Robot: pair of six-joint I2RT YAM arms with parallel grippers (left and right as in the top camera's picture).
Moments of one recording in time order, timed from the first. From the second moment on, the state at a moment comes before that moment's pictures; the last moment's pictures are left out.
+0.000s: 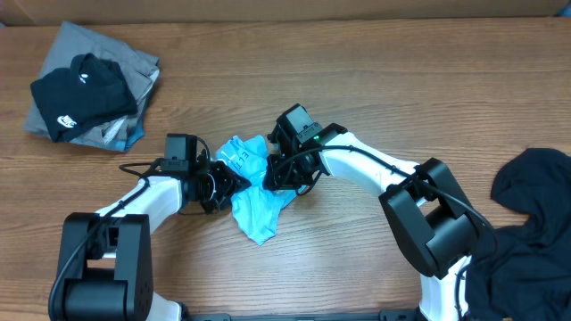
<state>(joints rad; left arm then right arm) -0.06 1.70 0.73 -0.29 0.63 -0.83 0.63 2.06 1.35 -0.58 -0.54 0.49</state>
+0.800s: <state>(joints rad) 0.15 1.64 1.63 -0.85 0.40 -0.48 0.44 1.55 1.33 -0.83 -0.42 0.49</state>
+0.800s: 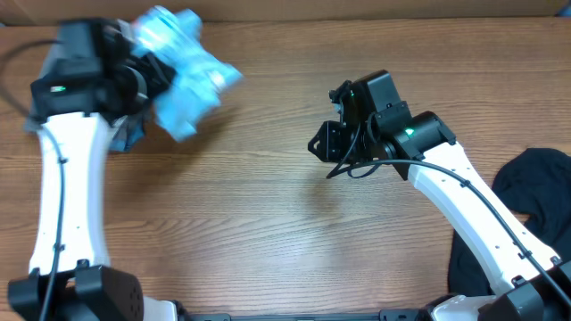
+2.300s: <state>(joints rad) 0.40 1.17 1.76 -1.09 0.68 0.04 0.44 1.27 1.33 -0.95 -0.22 0.49</state>
